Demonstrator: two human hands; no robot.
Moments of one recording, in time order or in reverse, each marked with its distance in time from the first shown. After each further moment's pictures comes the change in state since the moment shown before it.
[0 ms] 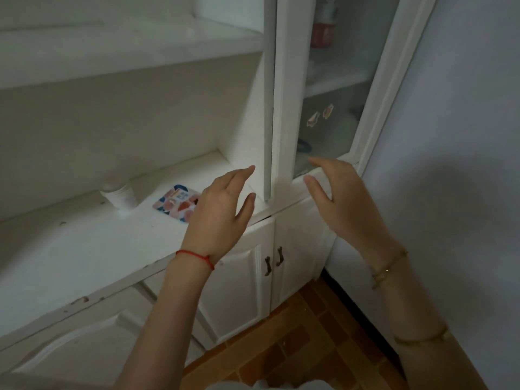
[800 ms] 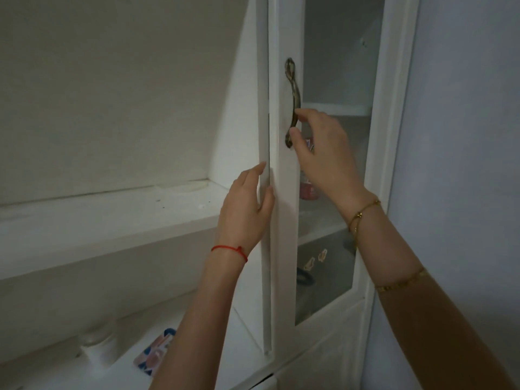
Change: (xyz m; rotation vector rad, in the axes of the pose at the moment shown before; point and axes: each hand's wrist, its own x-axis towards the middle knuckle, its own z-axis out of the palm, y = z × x) left_hand 0.214 0.059 -0.073 -0.163 0.489 0.181; right_hand 0.238 -0.082 -0.119 0.008 0.500 -0.342
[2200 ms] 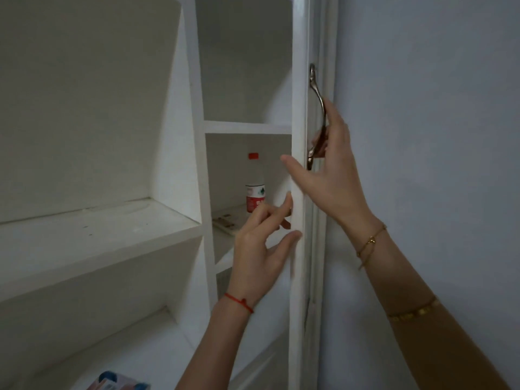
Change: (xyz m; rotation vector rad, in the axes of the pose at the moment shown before) left_hand -0.037 0.081 0.062 -0.504 0.019 0.316; right_hand -0.031 0.030 -0.094 0.086 0.160 0.075
